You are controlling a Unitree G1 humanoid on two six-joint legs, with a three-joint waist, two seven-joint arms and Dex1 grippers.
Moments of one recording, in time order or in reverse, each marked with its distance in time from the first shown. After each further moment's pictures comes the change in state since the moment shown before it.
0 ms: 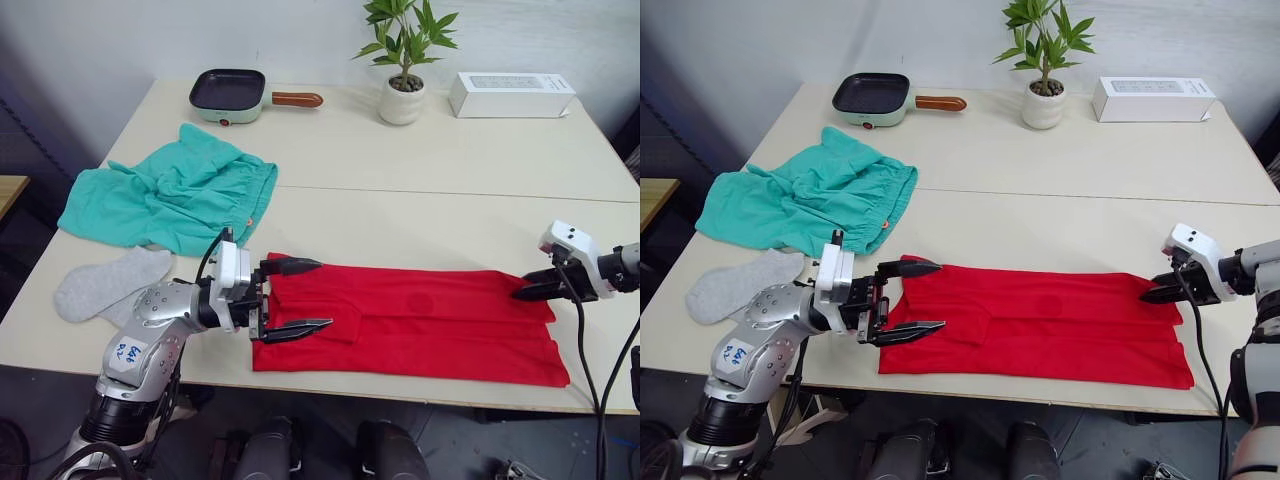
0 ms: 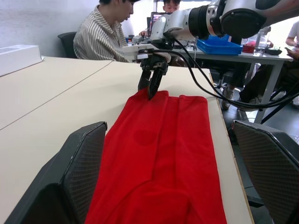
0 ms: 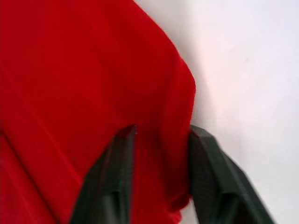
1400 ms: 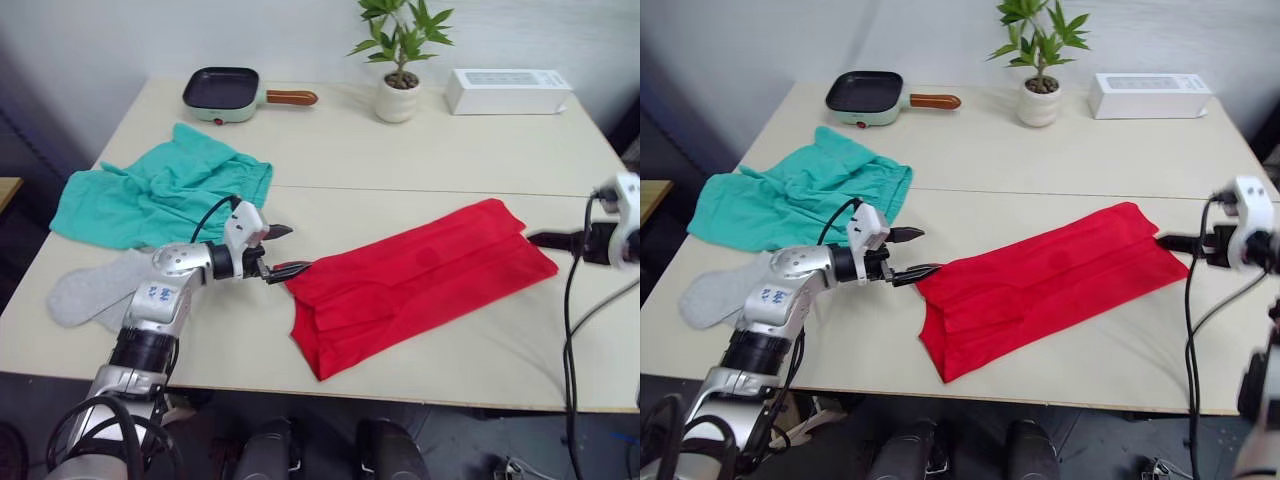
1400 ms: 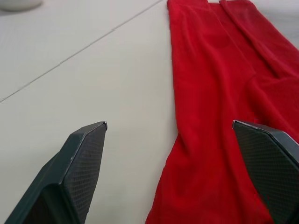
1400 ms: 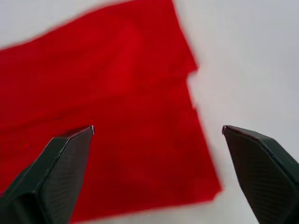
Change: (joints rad) left arm -0.364 -0.018 -0.092 0.570 0.335 -0.018 0.096; right arm 0.301 -0.011 -0.418 -0.646 0.277 0.917 -0.495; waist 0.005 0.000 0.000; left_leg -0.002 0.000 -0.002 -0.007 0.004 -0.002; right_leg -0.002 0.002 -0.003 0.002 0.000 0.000
